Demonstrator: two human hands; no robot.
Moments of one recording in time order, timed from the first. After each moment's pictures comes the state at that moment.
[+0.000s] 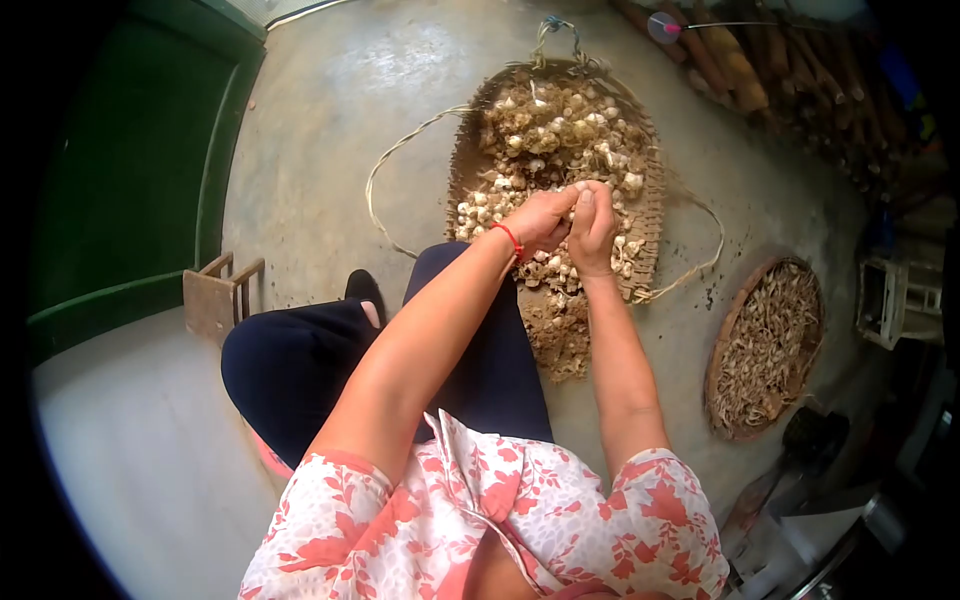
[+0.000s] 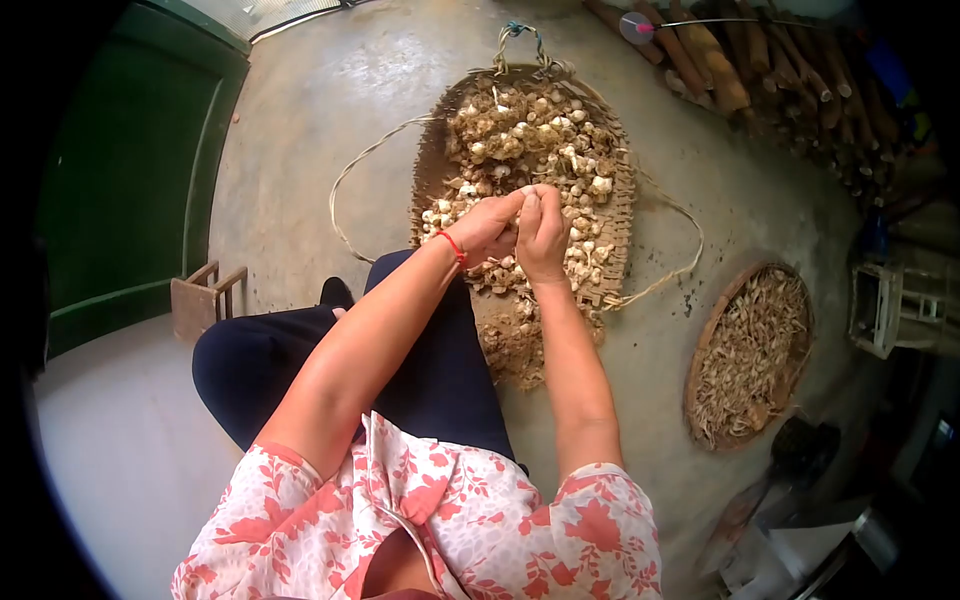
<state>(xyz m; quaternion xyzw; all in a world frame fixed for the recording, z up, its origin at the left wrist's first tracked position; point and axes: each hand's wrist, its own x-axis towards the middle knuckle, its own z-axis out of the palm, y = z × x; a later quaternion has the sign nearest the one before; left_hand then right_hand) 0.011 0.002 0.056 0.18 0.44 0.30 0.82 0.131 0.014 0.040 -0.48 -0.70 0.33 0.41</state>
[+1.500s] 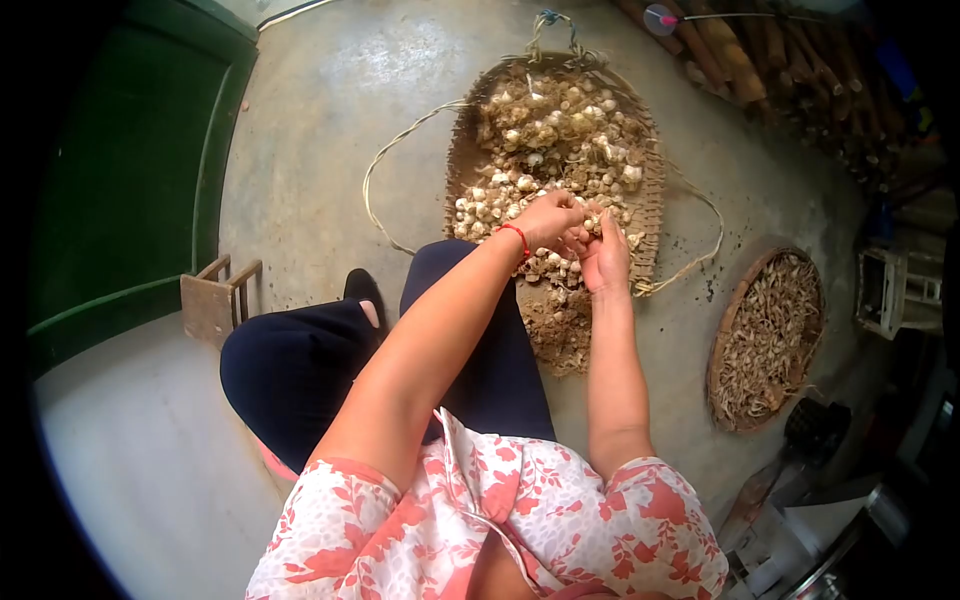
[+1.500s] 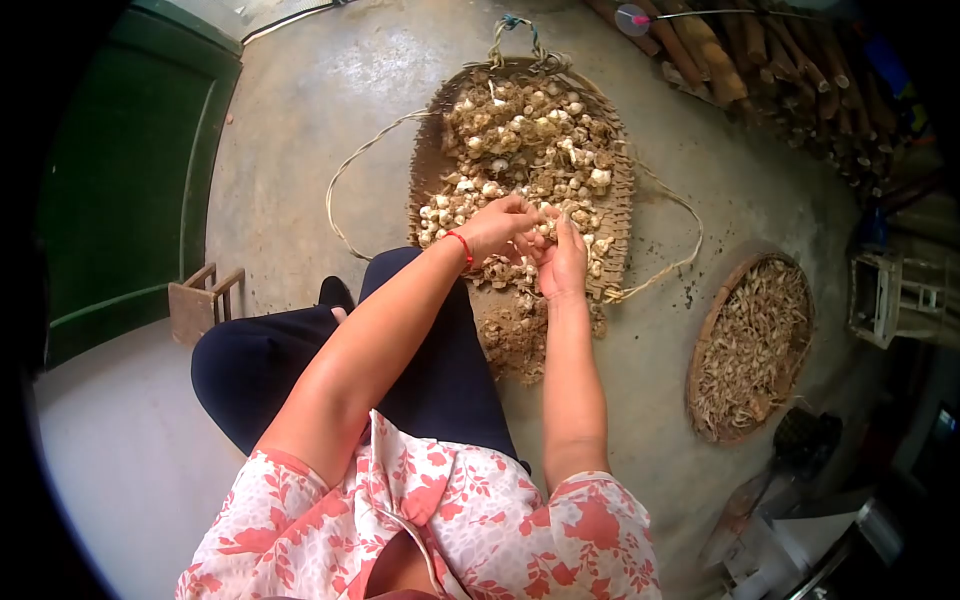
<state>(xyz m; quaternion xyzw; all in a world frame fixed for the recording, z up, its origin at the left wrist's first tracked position) 0.020 0.002 0.044 0.24 0.52 0.30 0.76 0.171 -0.008 0.000 -0.46 -0.16 0.74 0.47</state>
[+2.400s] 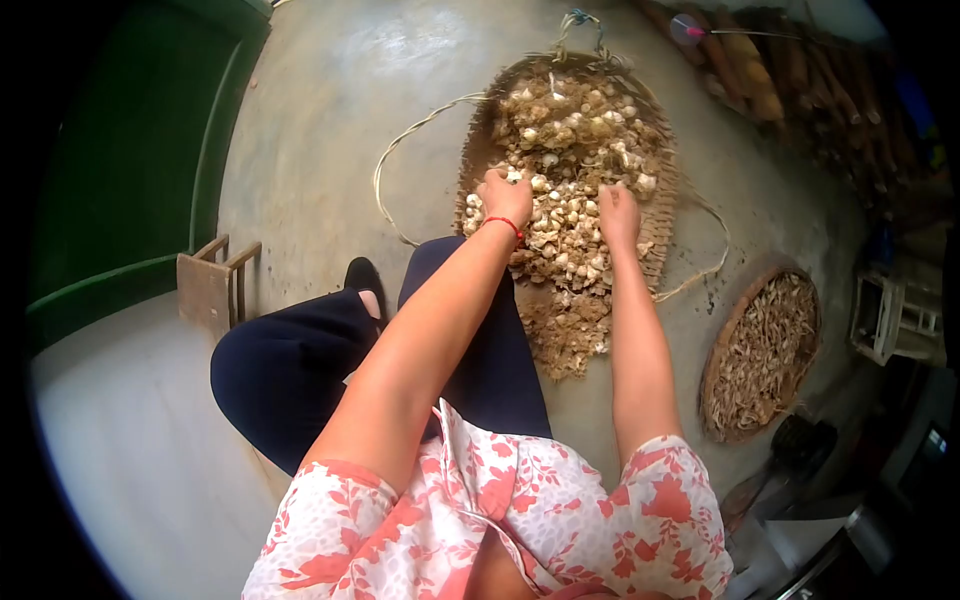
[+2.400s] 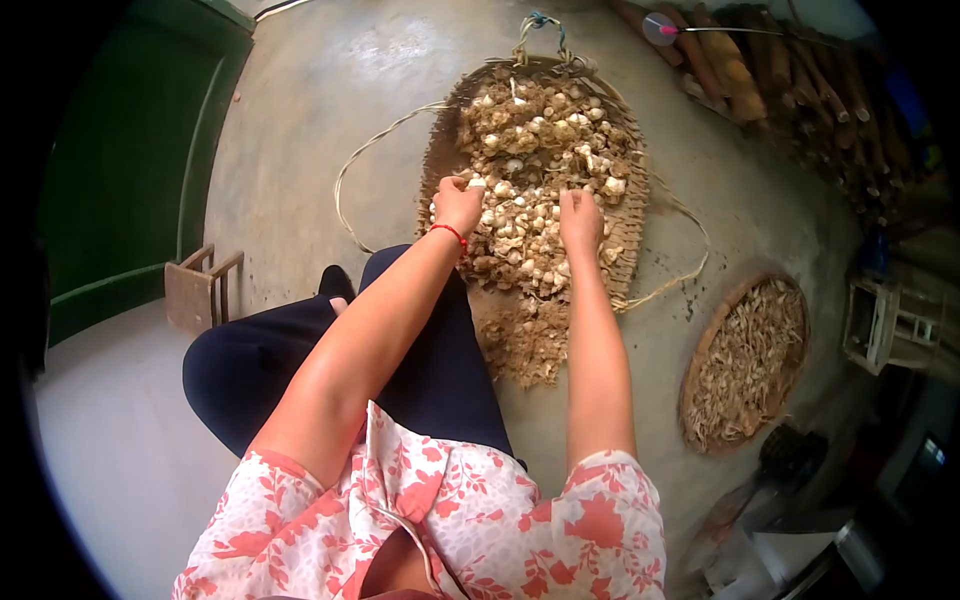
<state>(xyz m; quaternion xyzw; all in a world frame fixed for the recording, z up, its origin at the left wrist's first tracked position) -0.017 0.005 0.001 0.14 0.84 0.29 0.43 0.165 0.060 -0.054 -0.67 -0.64 0.33 0.20</state>
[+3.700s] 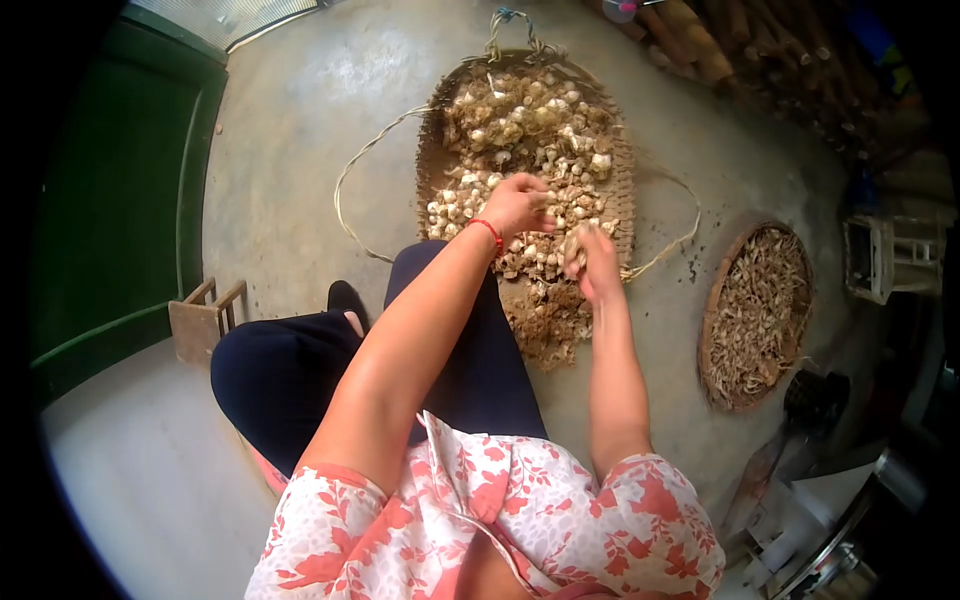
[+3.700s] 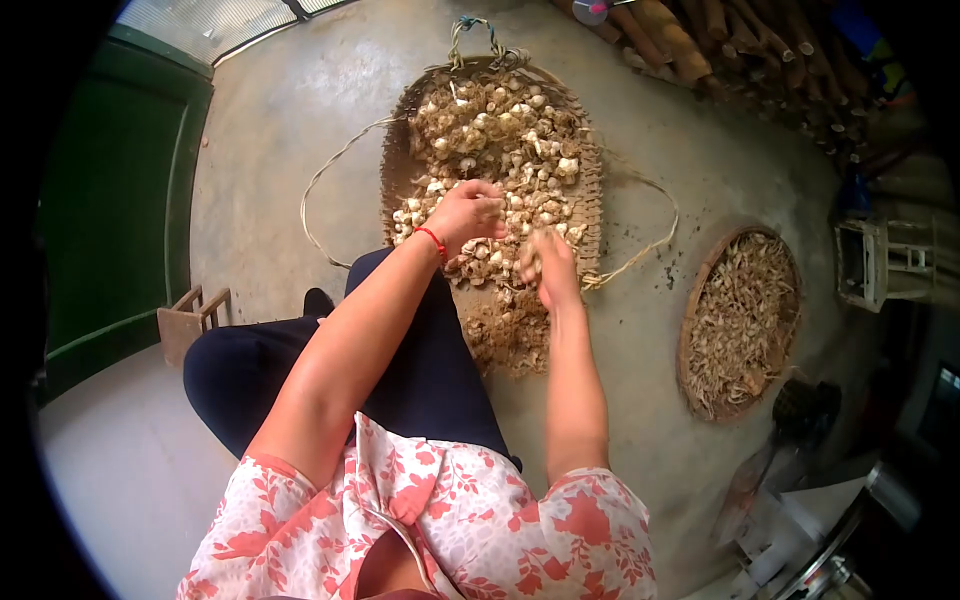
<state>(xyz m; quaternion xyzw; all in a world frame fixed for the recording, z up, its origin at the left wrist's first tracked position) 0.027 0.007 0.037 0.14 0.52 0.39 0.75 0.211 -0.024 0.022 -0.50 -0.29 0.74 0.34</state>
